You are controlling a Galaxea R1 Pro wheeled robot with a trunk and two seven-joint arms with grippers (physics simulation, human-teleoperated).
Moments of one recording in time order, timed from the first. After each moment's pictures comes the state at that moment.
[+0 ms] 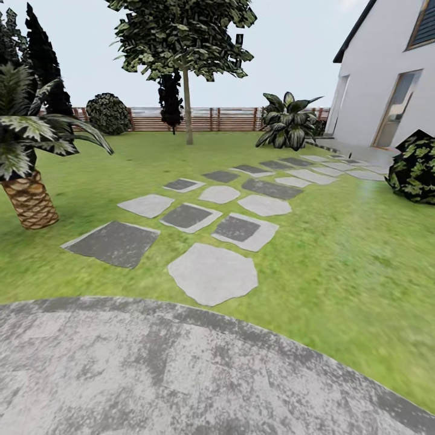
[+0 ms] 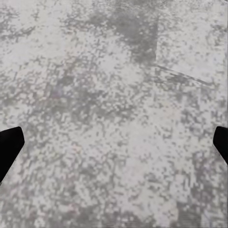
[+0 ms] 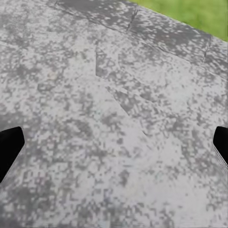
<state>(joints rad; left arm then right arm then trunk) -0.22 0.05 0.14 -0.32 0.02 -0.34 0.00 -0.12 -0.05 0.00 -0.45 0.01 -0.39 -0.01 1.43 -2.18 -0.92</state>
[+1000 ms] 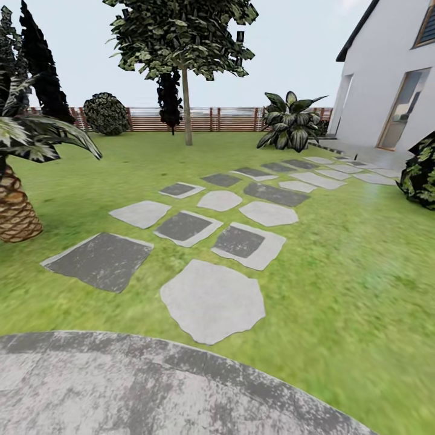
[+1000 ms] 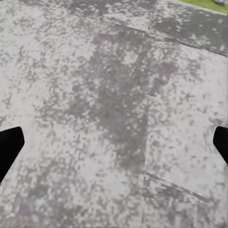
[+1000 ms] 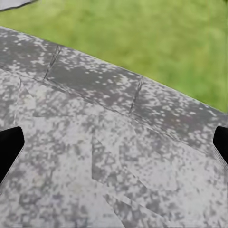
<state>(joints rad) -0.22 0.05 0.14 -0.32 0.02 -0.34 0.00 -0.12 -0.05 0.00 -0.45 0.01 -0.39 -0.01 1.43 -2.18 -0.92</state>
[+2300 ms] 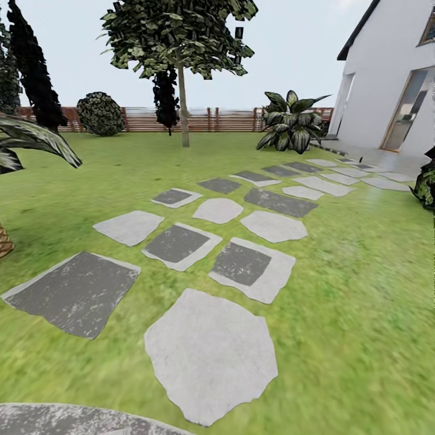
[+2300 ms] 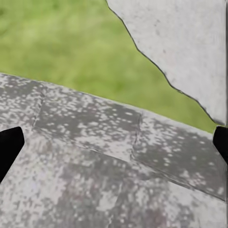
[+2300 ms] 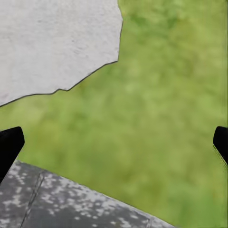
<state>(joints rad) -0.22 0.05 0.14 -0.32 0.02 -0.34 0.00 -0.12 -0.05 0.00 -0.45 0.01 -0.39 -0.01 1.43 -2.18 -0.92</state>
